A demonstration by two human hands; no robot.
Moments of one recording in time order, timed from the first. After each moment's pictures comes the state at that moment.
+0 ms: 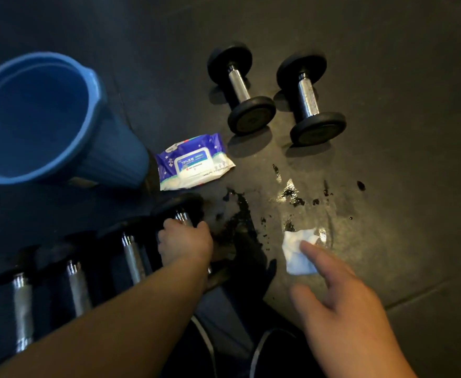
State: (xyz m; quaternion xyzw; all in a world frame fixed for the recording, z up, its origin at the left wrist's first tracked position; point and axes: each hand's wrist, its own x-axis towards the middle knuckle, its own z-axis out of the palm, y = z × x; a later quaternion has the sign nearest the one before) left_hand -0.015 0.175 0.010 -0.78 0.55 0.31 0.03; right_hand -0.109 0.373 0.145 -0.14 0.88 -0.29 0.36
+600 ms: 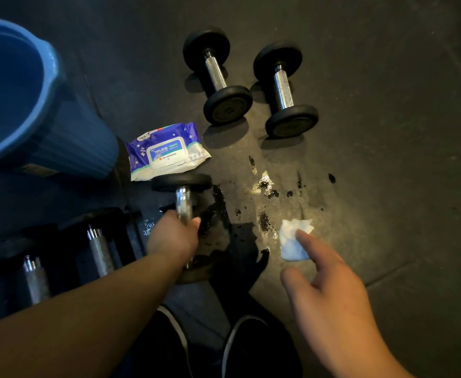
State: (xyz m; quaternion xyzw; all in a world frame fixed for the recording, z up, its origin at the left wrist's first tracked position) left_hand -0.021 0.193 0.005 -0.64 0.68 0.34 0.12; right_hand -0.120 0.386 0.144 -0.08 0.88 -0.28 0.37
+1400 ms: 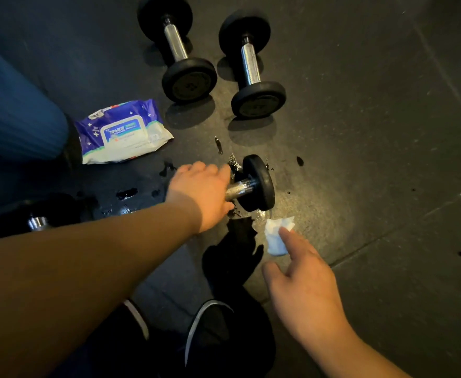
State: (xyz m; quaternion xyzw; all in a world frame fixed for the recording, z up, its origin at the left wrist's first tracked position) left_hand -0.125 0.221 0.026 -0.17 0.96 0.11 0.21; right_hand -0.148 0.426 0.111 -0.15 0.90 -0.17 0.37
